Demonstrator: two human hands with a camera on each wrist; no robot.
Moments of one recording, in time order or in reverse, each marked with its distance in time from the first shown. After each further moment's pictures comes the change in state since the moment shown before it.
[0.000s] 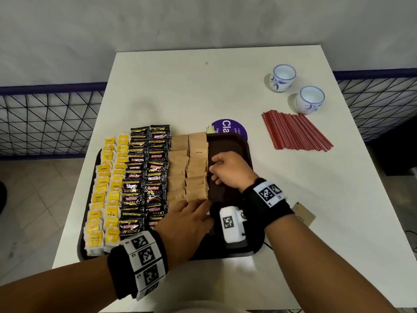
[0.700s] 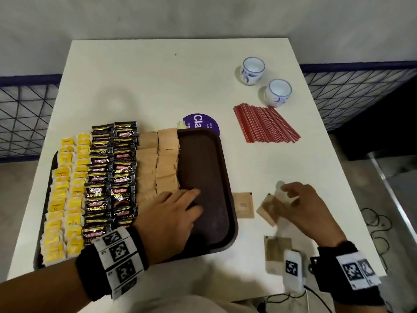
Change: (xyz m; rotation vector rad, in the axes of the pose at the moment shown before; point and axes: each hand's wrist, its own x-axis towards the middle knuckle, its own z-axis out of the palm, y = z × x) left_hand 0.023 0.009 -0.018 -0.067 0.141 0.033; right_hand -0.146 0.124 -0.117 -0.260 0.428 0.218
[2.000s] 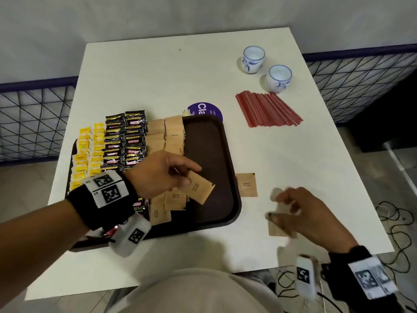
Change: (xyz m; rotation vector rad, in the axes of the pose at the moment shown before) left_hand 0.010 -0.034 -0.043 -0.880 -0.078 -0.289; right_hand -0.055 0.028 0.009 0.059 -0.166 -0.177
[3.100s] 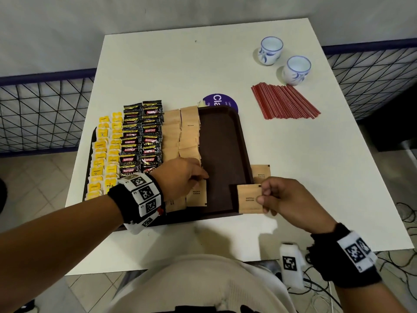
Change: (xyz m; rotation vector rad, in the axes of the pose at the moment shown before) left_hand -0.004 -0.037 0.024 0.551 -0.052 0.109; right_hand 0.017 -0.047 0.041 0.300 -0.179 -0.148
